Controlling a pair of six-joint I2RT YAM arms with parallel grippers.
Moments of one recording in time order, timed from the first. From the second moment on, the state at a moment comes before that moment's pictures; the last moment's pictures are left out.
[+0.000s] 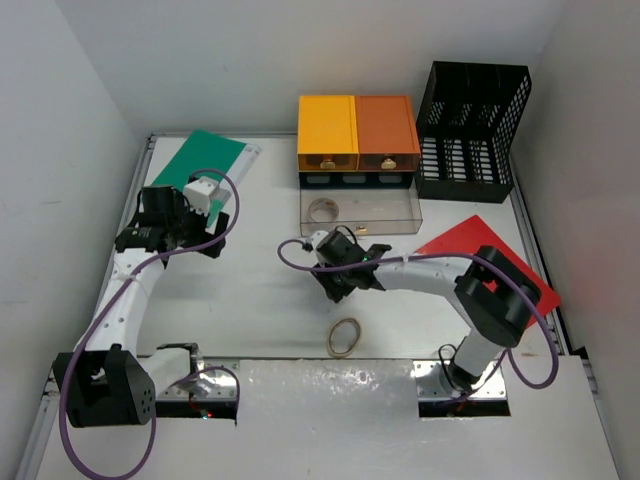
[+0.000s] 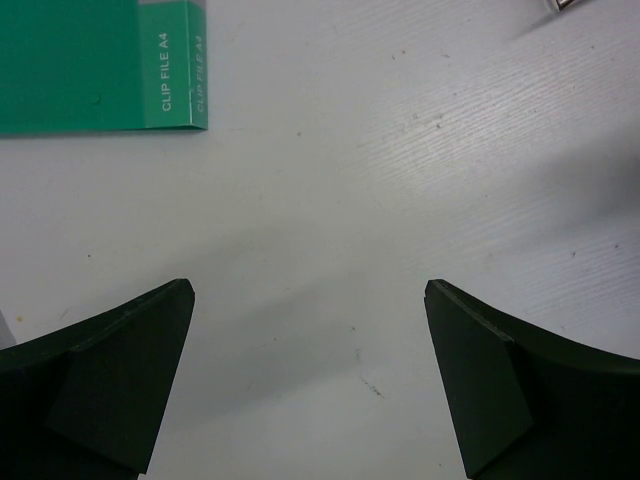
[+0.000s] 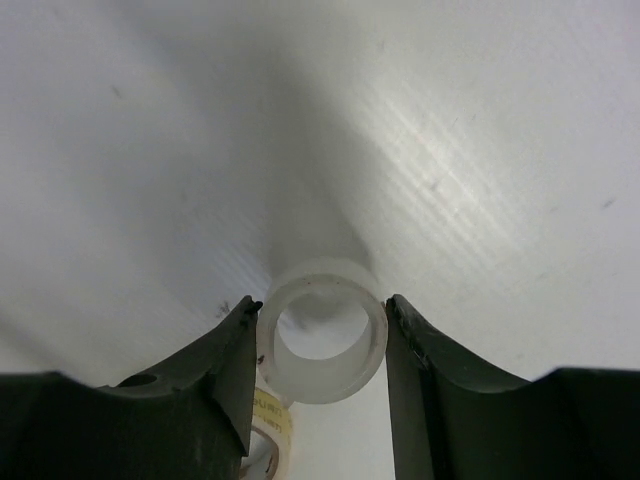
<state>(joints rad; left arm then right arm) 0.07 1.09 0.89 -0.63 0.27 0.36 0.90 1.68 0.88 -0.28 0.05 0.11</state>
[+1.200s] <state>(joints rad) 0.07 1.07 0.88 -0.63 0.25 0.37 0.43 2.13 1.47 -0.32 0.12 0.02</state>
